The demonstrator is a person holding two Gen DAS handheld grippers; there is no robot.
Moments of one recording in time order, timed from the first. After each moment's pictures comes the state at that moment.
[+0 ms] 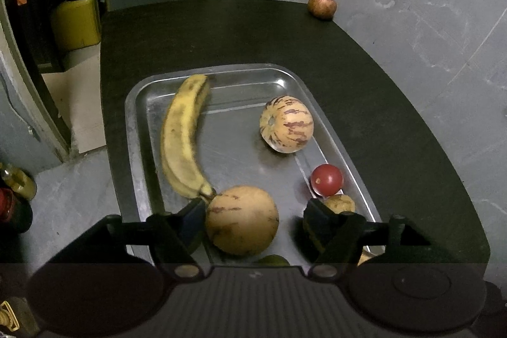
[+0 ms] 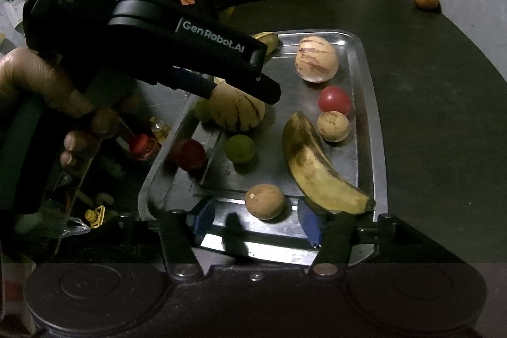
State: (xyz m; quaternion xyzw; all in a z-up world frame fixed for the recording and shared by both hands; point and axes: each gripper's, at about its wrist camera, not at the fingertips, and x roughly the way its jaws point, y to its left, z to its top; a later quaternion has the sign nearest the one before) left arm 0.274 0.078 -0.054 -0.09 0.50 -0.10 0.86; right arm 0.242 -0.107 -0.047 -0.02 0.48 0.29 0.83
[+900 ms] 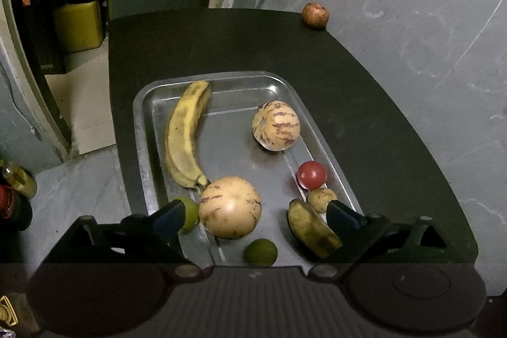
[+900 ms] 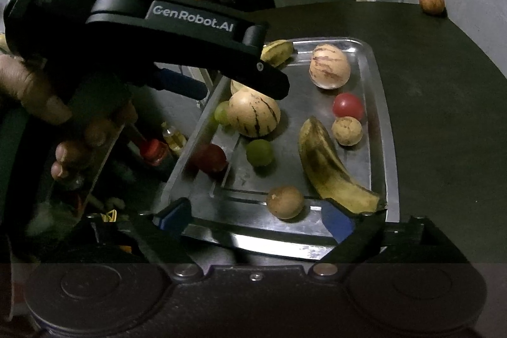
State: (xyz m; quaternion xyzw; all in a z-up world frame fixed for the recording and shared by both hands) left arm 0.252 0.081 -0.030 -0.10 0.49 -0.10 0.86; right arm 0.232 -0.104 -0.035 0.00 0.47 0.30 0.83
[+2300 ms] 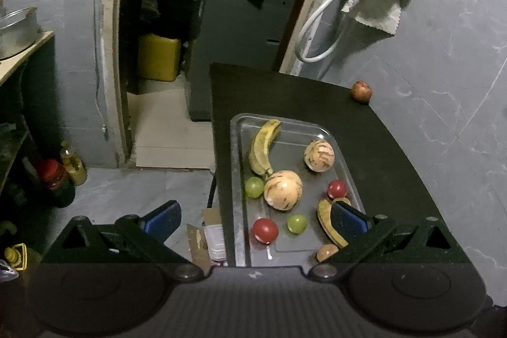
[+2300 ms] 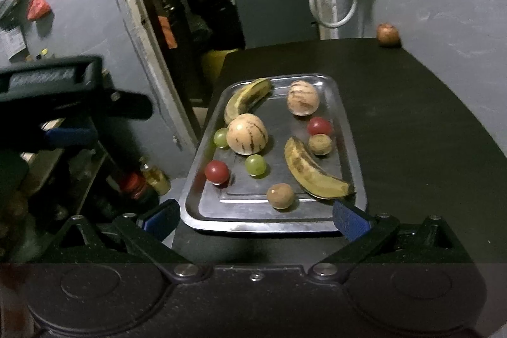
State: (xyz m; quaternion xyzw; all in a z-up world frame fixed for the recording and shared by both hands) left arm 0.111 0.114 0.032 -0.16 0.38 0.05 0.91; right arm 0.167 -0.116 0.010 0.01 0.41 0.23 0.88
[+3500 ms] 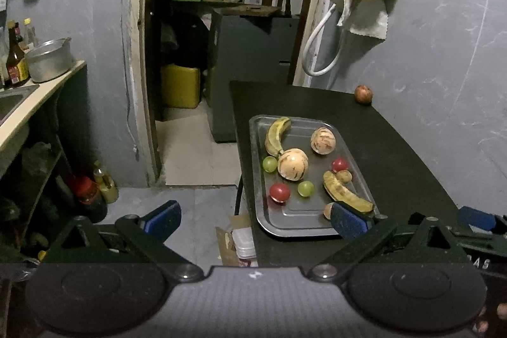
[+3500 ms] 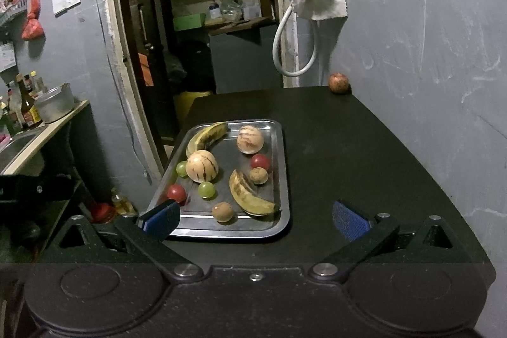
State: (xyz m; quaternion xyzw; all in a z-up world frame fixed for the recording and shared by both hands) left arm 0.010 0.078 0.050 -0.10 0.33 0.09 0.93; right arm 0.123 -0.185 0.047 -0.01 0.33 0.19 0.93
